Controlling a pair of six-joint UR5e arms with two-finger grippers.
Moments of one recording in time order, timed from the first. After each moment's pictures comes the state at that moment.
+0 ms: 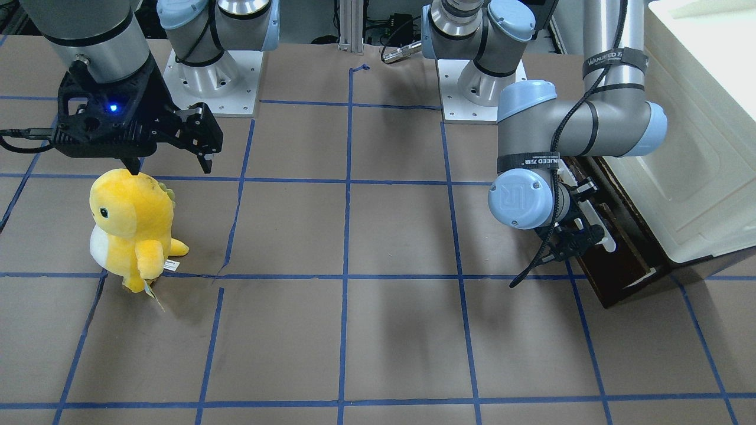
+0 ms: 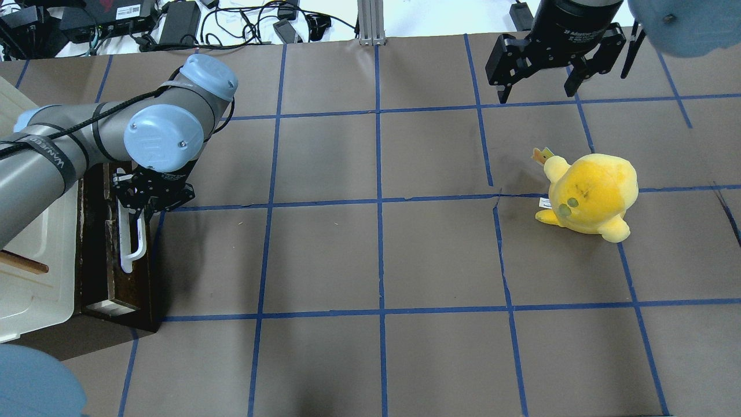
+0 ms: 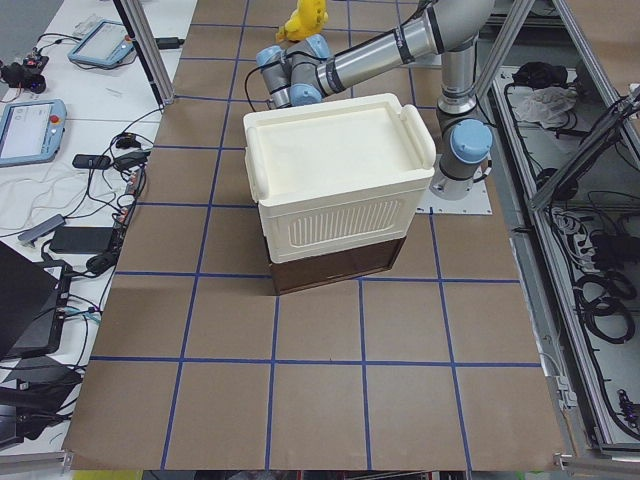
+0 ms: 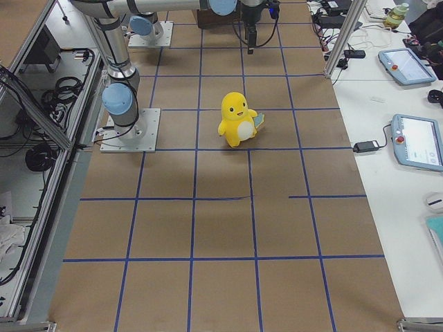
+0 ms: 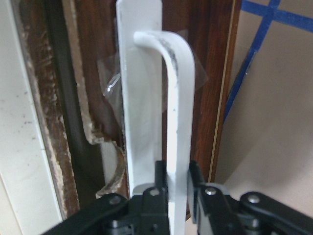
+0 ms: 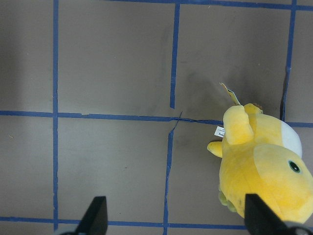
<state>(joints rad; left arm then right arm) -1.56 -1.90 -1.75 -1.57 2.28 -0.56 1.60 -1.48 1.44 -1.57 -1.58 -0.02</state>
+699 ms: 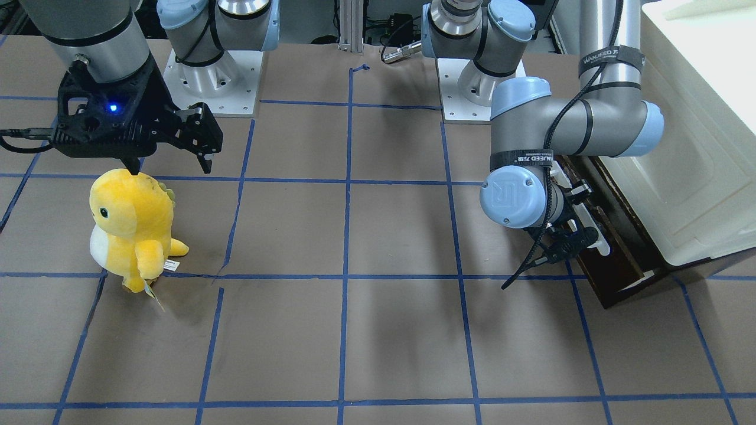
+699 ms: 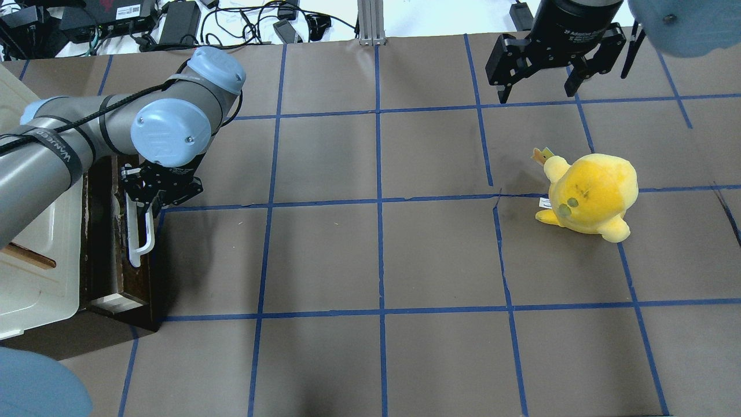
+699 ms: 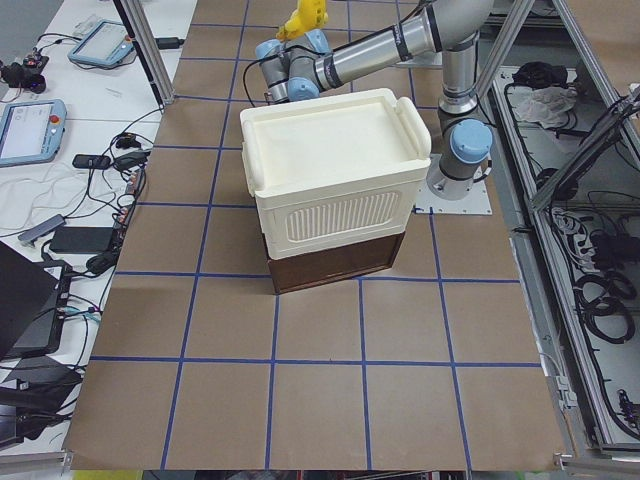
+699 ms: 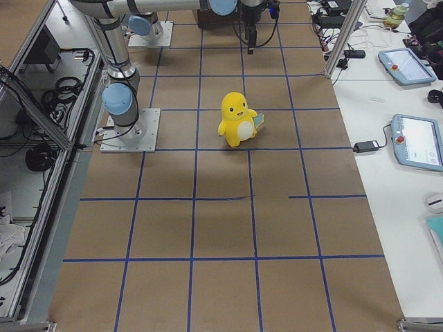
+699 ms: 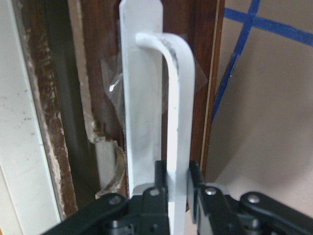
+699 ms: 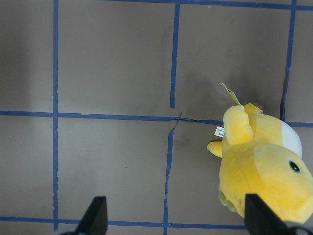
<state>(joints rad) -1.59 -1.91 -1.72 -1.57 2.25 -0.56 1.60 -1.48 1.44 -1.57 -1.58 -0.02</state>
